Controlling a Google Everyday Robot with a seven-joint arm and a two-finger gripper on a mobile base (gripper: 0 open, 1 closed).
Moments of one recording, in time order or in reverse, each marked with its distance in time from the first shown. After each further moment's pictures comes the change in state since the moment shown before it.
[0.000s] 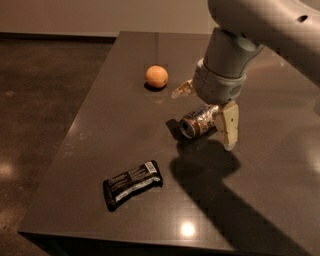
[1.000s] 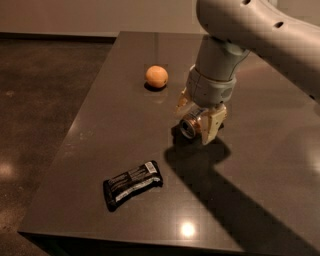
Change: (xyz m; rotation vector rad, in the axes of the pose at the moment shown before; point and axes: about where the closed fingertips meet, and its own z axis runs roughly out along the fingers) arm -0.001 -0.007 0.021 -0.059 -0.032 -0.017
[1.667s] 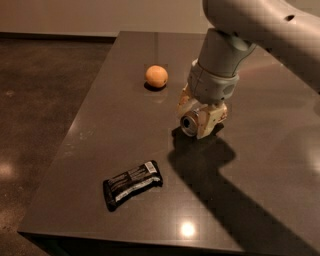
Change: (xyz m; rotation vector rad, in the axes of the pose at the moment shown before) arm -0.006 -0.003 -0.012 0.036 -0.028 0.025
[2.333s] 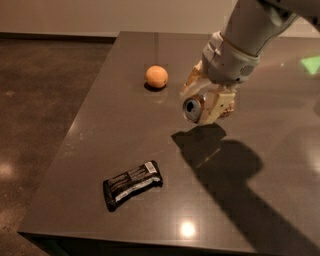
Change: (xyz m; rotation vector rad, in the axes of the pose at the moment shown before) arm -0.015 0.001 -0.054 0.103 -0.148 0.130
